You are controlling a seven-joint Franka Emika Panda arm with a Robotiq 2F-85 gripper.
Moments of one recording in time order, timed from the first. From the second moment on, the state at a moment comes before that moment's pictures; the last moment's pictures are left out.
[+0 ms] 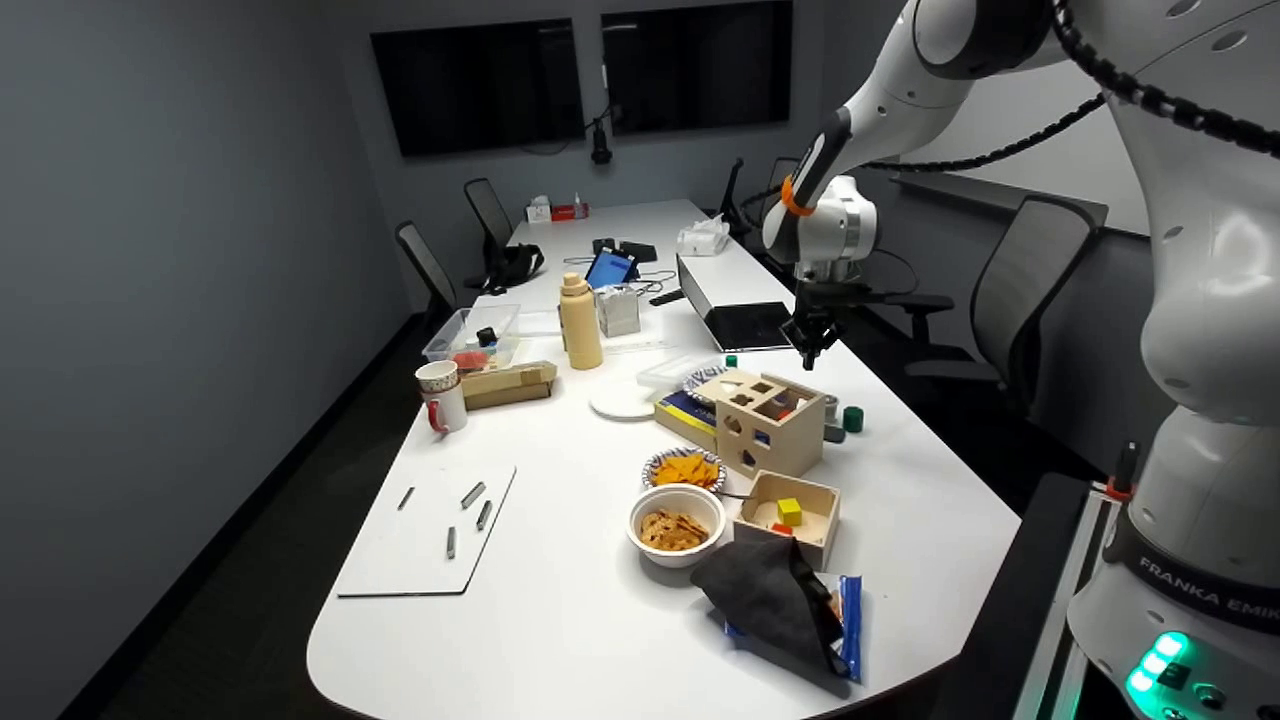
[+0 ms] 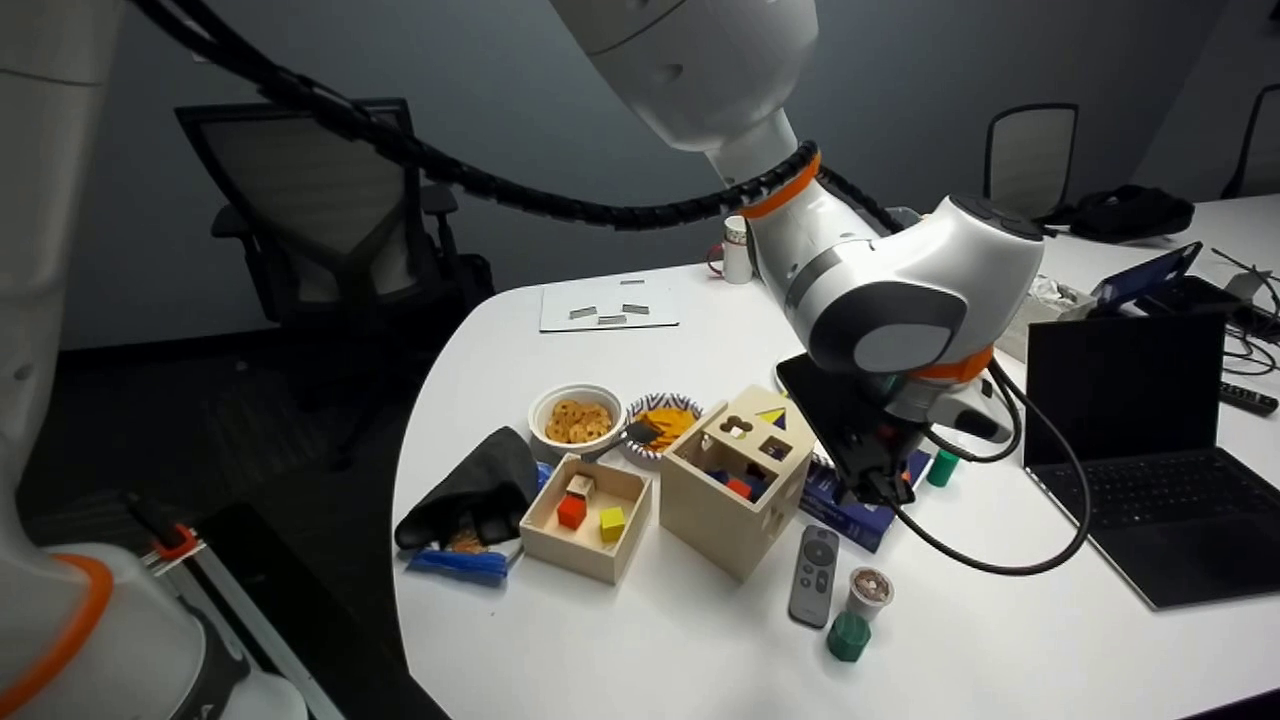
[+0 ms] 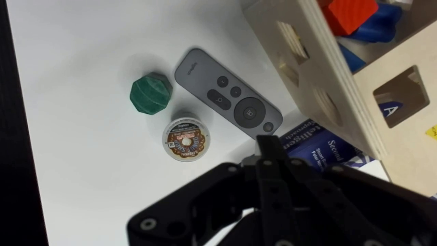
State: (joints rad) arm -0.37 0.56 -0.18 -1.93 0.28 2.45 -0.09
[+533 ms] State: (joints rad) arm -0.38 0.58 -0.18 -1.94 0.28 2.45 -0.06
